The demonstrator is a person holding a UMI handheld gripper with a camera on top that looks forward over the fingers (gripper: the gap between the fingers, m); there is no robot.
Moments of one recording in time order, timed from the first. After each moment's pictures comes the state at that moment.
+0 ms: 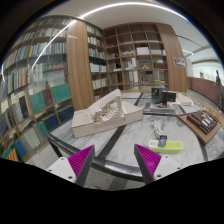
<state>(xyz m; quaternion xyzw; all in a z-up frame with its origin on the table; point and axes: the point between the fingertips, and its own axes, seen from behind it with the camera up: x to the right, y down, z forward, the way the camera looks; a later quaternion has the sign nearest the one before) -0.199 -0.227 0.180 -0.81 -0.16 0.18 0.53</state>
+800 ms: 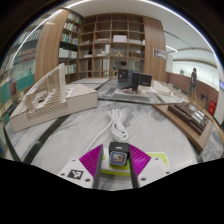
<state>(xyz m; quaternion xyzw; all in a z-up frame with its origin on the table) -0.067 0.025 0.024 -0.86 -0.09 0.03 0.51</state>
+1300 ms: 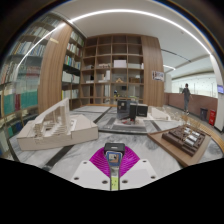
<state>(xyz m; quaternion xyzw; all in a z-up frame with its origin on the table) -0.057 0.027 0.147 -0.78 -0.08 0.05 0.62</state>
